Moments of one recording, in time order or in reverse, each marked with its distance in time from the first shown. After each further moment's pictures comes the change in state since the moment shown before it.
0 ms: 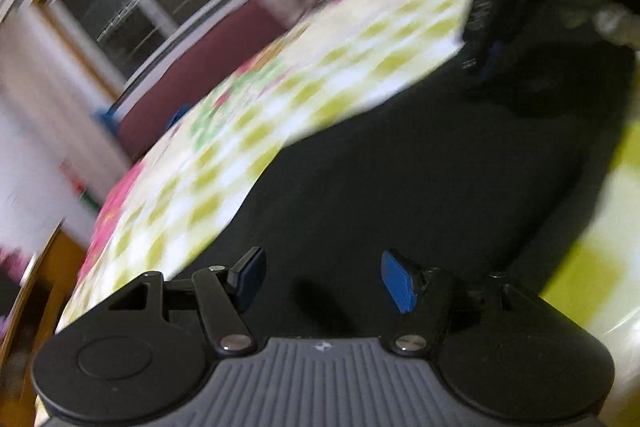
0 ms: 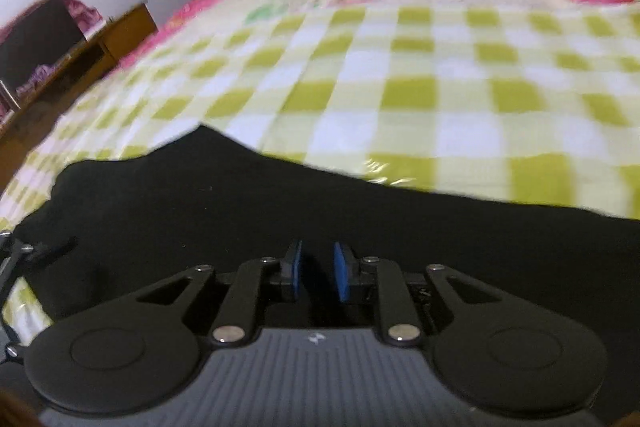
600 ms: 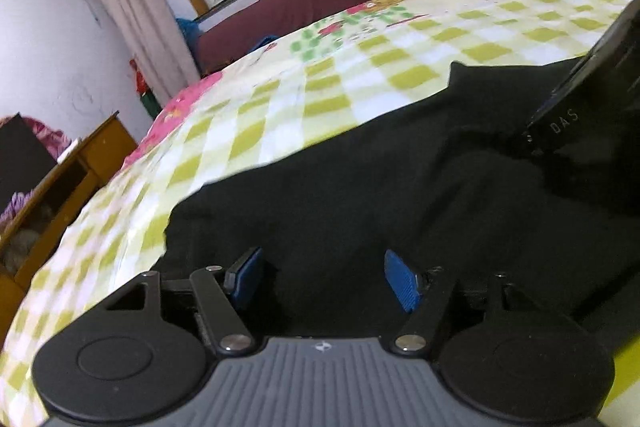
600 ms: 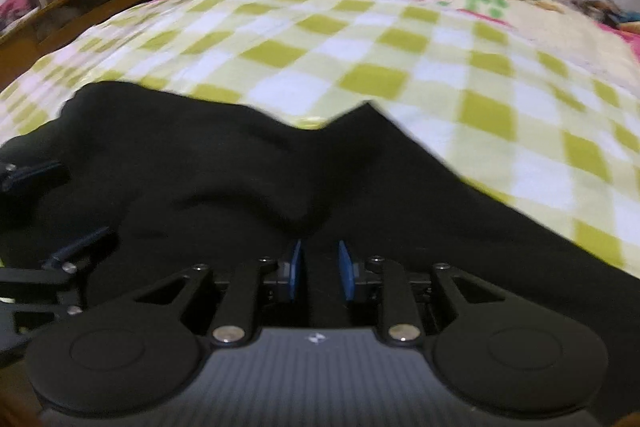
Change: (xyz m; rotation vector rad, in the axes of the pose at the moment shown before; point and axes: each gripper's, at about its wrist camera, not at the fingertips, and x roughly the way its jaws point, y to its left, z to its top) left arm 0.032 0.083 -0.069 -0.305 0.078 0.116; right arm 0.077 0.157 -0.010 -0.318 0.010 -0.022
